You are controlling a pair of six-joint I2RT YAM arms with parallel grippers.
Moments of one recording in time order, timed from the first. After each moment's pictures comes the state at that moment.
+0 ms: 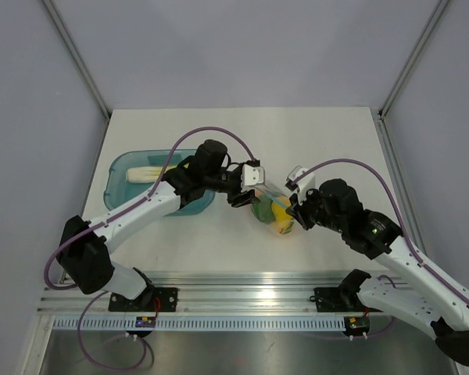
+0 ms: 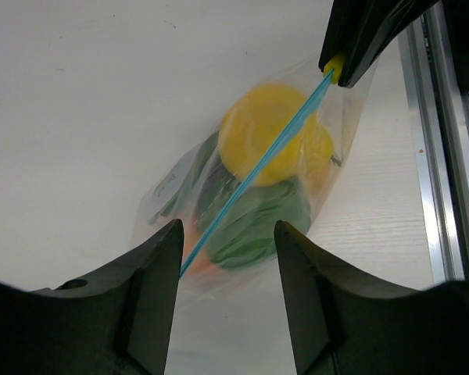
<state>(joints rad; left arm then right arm) -0.74 1.44 1.17 -0.29 0.66 0.60 0.74 0.82 0.89 -0.60 -0.05 -0.09</state>
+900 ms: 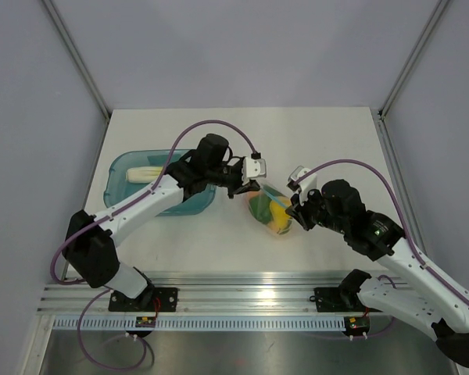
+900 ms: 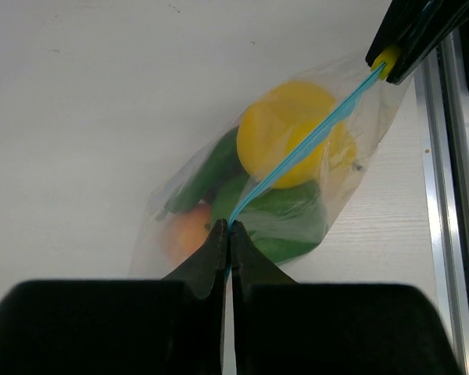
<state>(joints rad) -0.71 1.50 1.25 -0.35 0.65 0.58 0.74 0.80 0.89 -0.60 -0.06 -0.08</state>
